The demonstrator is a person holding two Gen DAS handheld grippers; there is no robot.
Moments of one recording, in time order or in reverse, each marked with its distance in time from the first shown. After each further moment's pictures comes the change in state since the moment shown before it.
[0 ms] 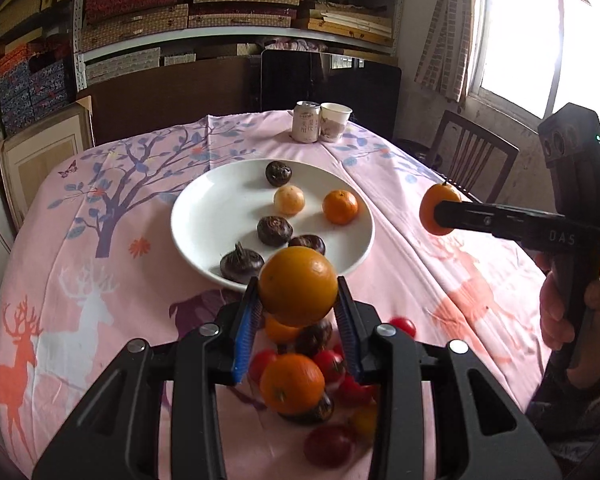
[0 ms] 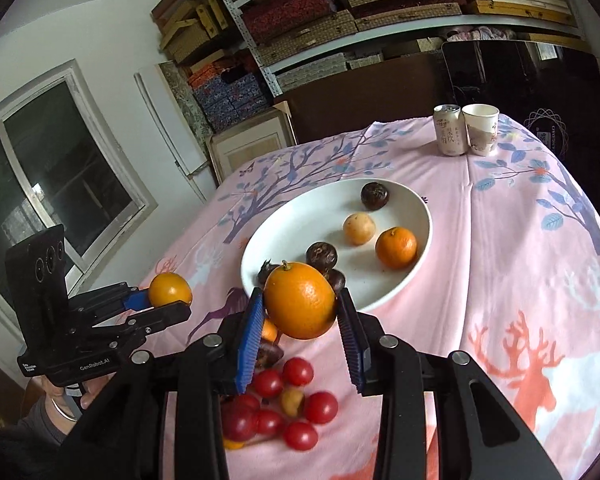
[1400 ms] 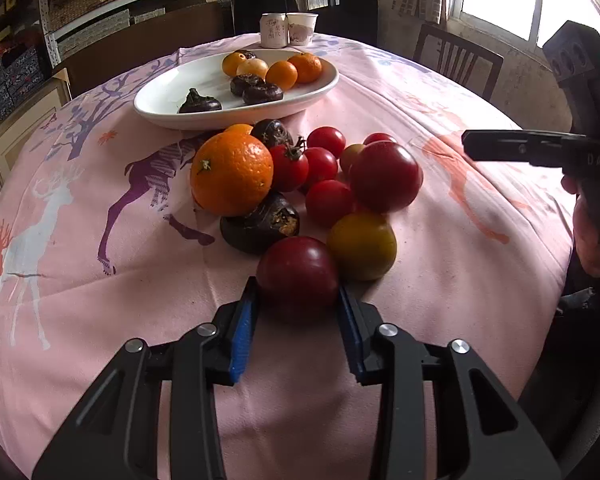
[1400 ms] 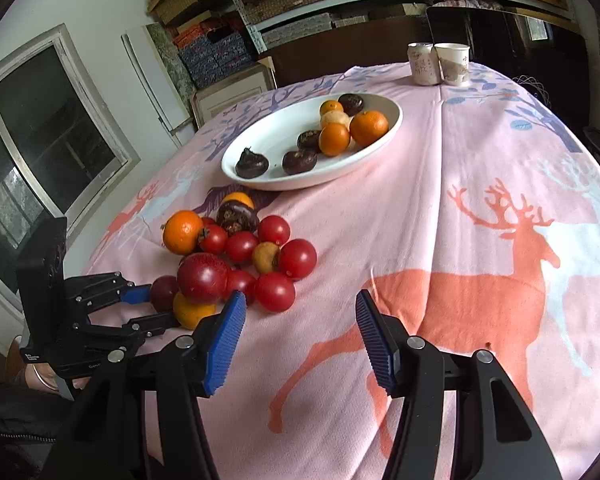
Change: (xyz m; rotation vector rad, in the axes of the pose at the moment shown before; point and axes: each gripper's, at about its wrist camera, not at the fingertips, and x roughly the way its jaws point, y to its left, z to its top) left arm 0.003 -0.034 -0.139 0.132 0.176 -0.007; right arm -0.020 0.001 -0.118 -0.022 0.132 -0.071
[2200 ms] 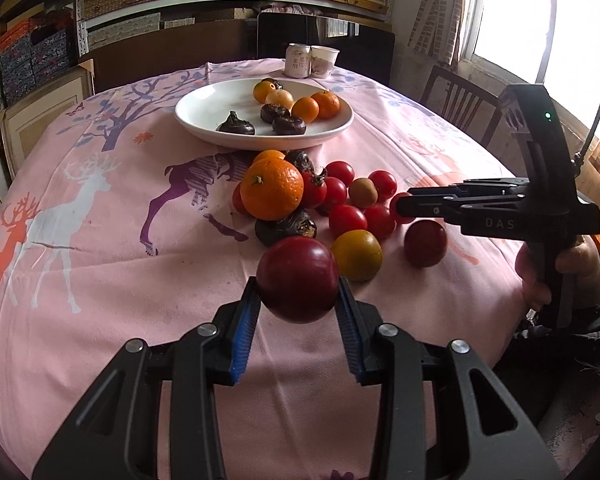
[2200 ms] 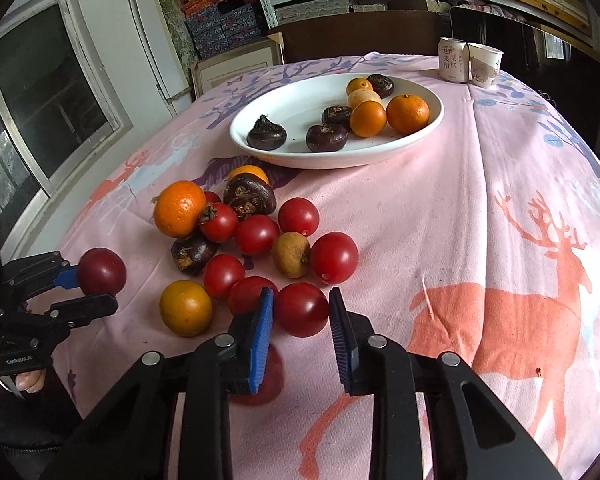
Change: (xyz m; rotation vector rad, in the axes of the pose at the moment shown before) left arm -0.047 0.018 -0.009 -0.116 -0.092 -0.018; right arm 0.034 0.035 0.005 -0.086 0.037 -0.048
